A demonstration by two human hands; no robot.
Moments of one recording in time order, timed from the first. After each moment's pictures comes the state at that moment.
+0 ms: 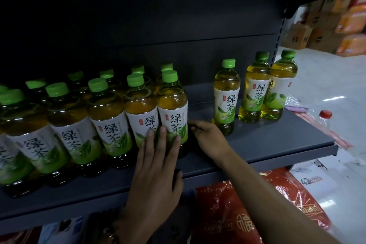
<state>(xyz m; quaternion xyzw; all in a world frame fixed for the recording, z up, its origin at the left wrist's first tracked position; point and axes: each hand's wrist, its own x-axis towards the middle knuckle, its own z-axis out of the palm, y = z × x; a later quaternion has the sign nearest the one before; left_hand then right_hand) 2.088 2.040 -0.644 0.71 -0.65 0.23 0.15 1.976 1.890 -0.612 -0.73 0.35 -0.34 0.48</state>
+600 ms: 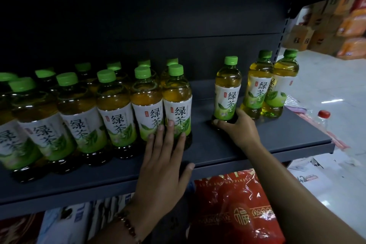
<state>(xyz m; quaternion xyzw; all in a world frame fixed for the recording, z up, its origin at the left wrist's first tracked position) 2.084 2.037 -0.652 0.70 -0.65 0.22 0.17 1.916 1.858 -0.615 -0.70 0.50 -0.39 0.34</state>
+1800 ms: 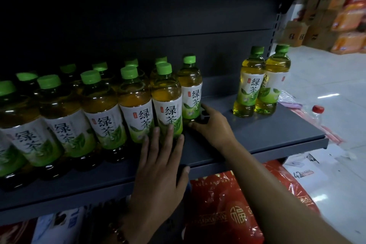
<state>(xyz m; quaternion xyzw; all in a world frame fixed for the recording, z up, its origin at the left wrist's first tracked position) 2.069 2.038 -0.650 0.70 -0.65 0.23 0.16 1.952 1.872 -0.610 -0.75 0.44 -0.35 0.35</state>
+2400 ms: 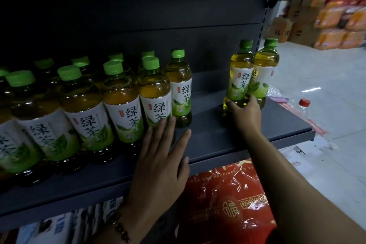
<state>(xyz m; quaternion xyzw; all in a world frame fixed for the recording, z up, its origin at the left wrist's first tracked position) 2.059 2.021 -0.641 0.65 -0.70 0.18 0.24 1.885 1.823 -0.614 -0.56 0.59 -0.50 0.30</state>
